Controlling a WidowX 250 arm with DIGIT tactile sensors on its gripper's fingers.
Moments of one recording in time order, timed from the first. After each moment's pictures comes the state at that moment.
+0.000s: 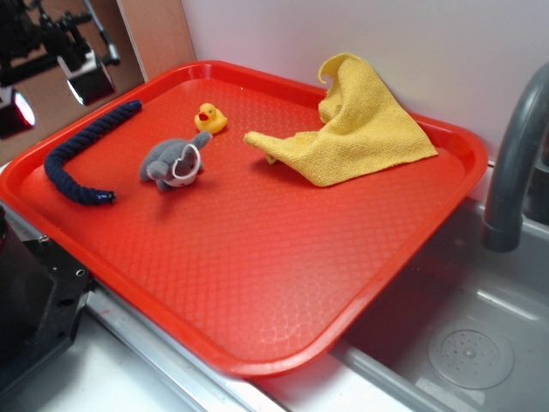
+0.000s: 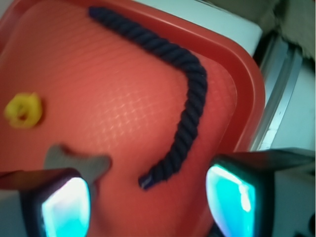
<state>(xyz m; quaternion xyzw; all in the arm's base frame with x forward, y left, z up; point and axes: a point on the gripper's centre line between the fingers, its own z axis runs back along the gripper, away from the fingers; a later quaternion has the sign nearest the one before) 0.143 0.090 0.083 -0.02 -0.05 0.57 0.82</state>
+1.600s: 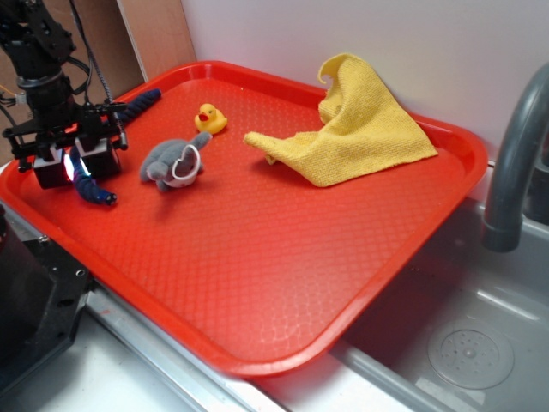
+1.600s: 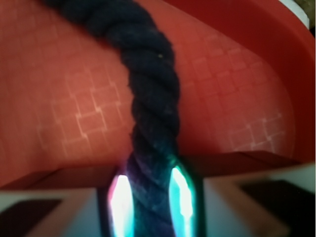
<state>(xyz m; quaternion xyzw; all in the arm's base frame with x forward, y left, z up) 0.141 0.109 0.017 0.02 0.02 0.49 0.87</state>
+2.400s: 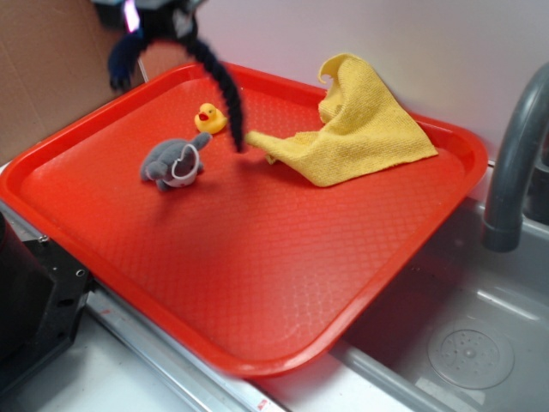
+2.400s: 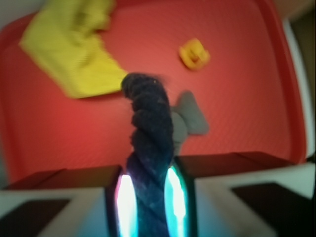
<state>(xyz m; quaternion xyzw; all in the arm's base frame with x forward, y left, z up) 0.201 -0.053 0.200 0.00 -0.02 0.03 1.00</state>
